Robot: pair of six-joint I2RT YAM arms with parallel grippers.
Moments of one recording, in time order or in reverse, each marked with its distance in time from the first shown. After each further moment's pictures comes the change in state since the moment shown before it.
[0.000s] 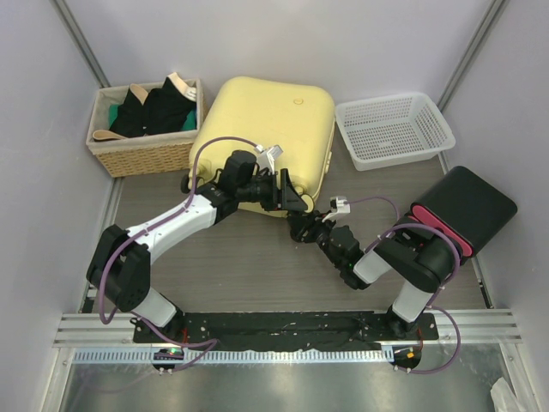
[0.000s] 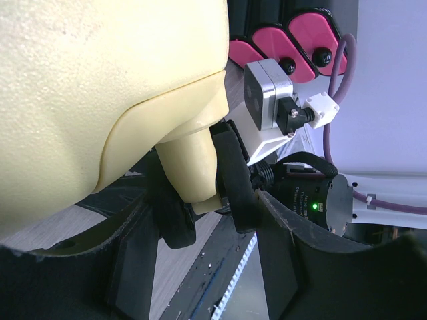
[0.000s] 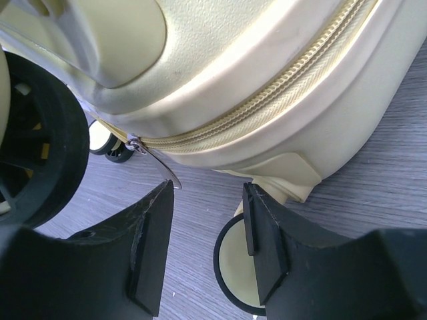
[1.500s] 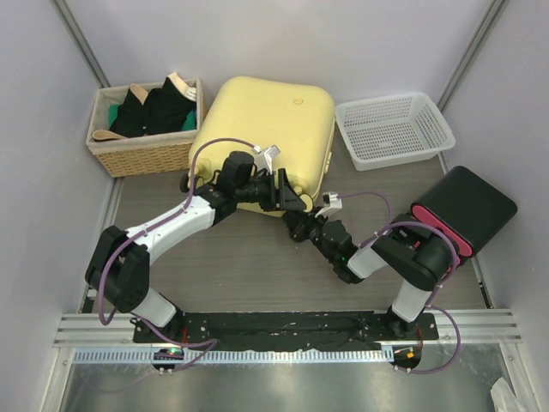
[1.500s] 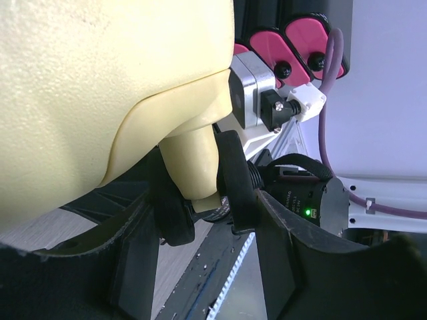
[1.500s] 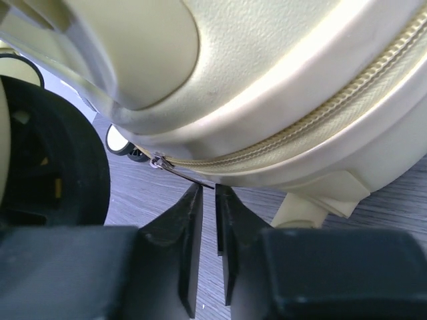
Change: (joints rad) left arm 0.009 -0.010 -0.024 0.026 0.006 -0.029; right arm 0.011 0.020 0.087 -0.079 -0.041 0.078
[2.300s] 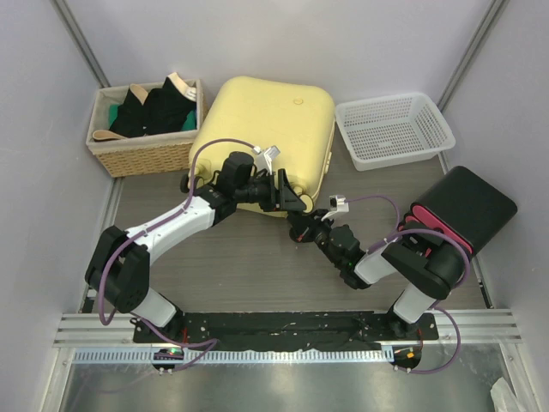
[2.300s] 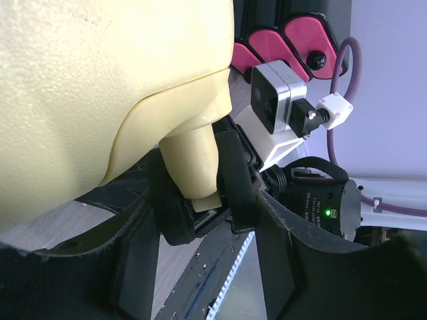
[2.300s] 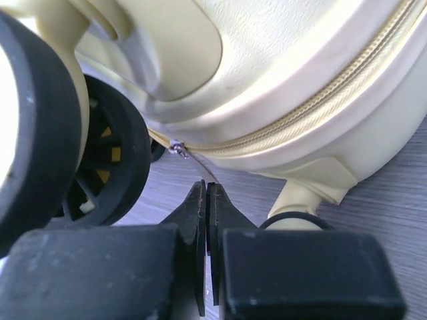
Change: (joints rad) left arm 0.007 -0.002 -0.007 0.009 0.006 -0.003; right arm 0.007 -0.086 -0.075 0.031 0.028 -0.016
